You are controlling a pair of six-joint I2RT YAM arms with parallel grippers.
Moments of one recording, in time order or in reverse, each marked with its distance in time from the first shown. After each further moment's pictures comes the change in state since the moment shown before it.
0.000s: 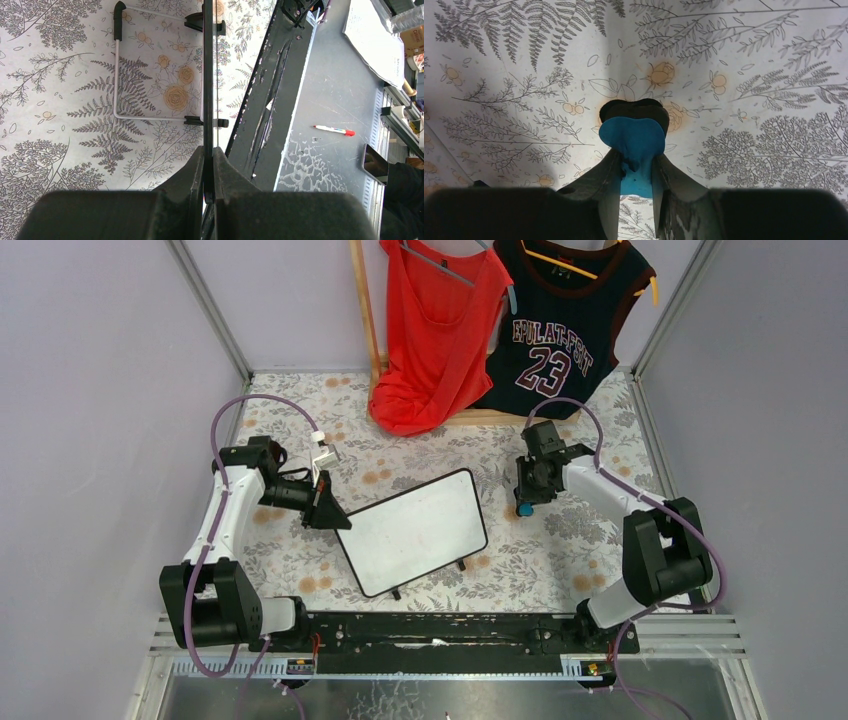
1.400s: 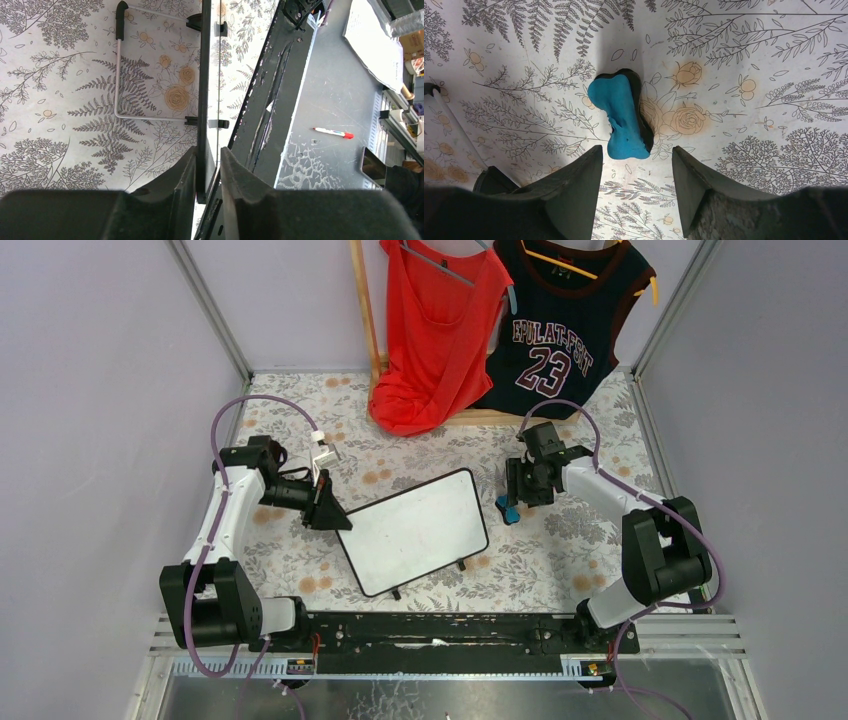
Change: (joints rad) left arm 0.000 -0.002 -0.005 0.023 -0.002 -0.034; right arm -0.002 0.013 -0.010 0.028 -0.099 -0.028
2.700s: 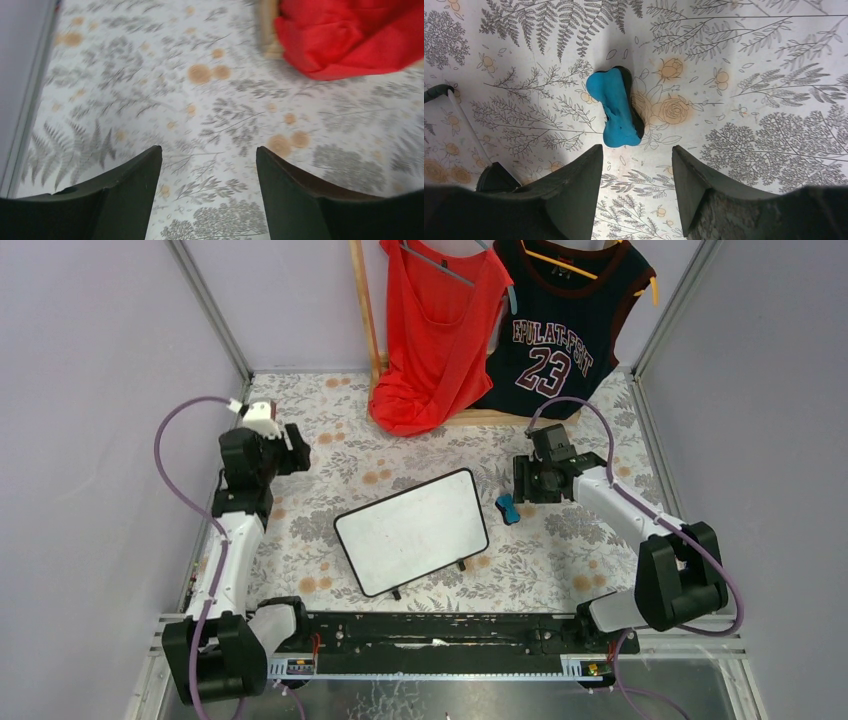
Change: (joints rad) left arm 0.043 -0.233 -0.200 1.165 -0.840 -1.036; right arm 0.000 -0.121 -0.038 0.003 0.048 0.002
